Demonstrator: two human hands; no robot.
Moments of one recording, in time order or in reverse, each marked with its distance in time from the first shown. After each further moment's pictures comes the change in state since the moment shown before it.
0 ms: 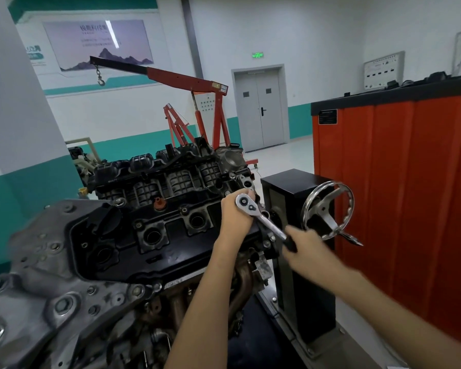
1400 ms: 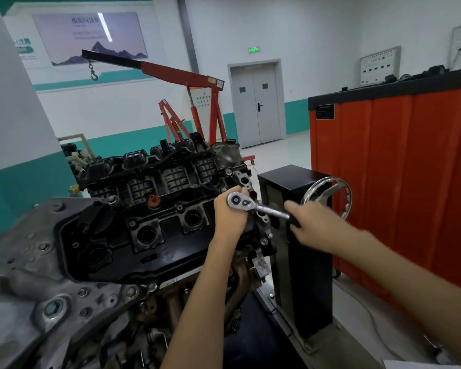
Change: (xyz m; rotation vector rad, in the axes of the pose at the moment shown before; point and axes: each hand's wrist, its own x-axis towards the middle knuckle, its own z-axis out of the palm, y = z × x) left_hand -0.004 -0.003 -0.002 -0.029 0.047 -0.014; right_hand 0.036 0.009 -0.042 -0.447 -0.030 -0.213
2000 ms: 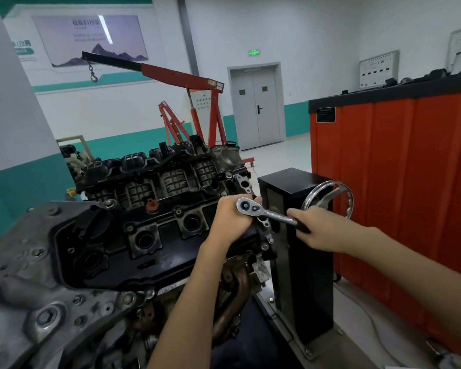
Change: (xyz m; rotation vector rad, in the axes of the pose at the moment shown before) left_hand 0.002 0.003 -0.010 0.122 -0.245 0.095; right_hand 0.008 0.017 -0.006 0.105 -0.148 -0.110
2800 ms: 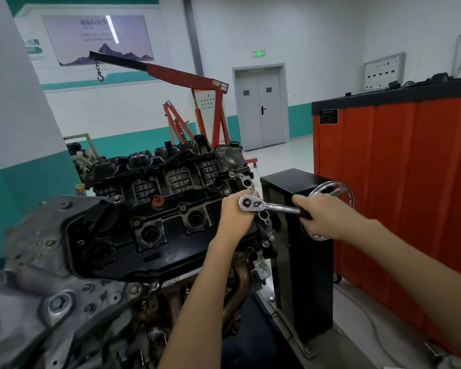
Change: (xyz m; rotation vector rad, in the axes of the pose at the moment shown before) left_hand -0.001 0.006 0.007 -0.054 0.110 -0.040; right_hand 0.003 0.005 -0.012 -0.209 0.145 0.065
